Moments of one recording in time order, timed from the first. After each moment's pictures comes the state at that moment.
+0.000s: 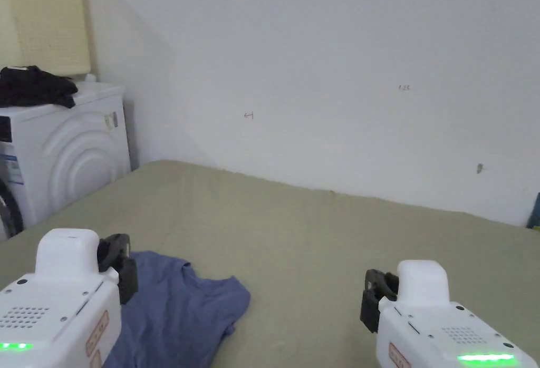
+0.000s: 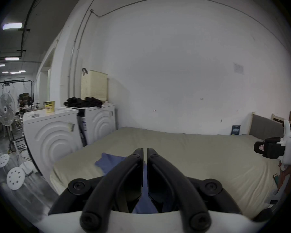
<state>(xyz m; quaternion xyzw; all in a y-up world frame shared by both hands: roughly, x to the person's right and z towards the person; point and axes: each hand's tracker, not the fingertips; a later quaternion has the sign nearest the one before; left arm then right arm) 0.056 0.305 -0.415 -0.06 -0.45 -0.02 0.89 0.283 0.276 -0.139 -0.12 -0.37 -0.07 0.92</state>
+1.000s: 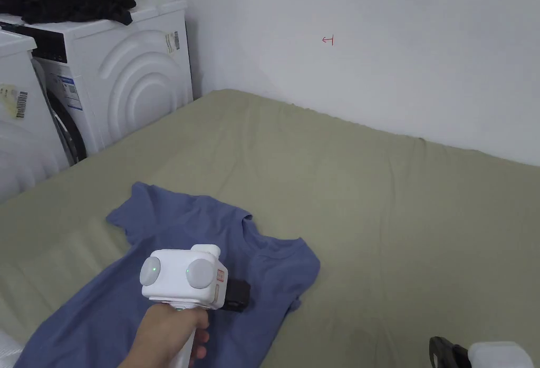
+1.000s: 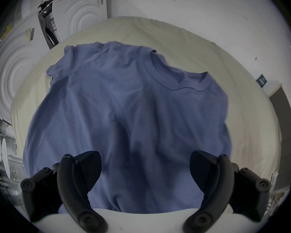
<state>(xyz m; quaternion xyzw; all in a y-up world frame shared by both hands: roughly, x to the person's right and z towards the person) 0.283 0.064 -0.606 -0.50 -0.38 -0.18 0.76 0.338 0.168 -0.192 -0.26 -0.34 -0.06 0.90</state>
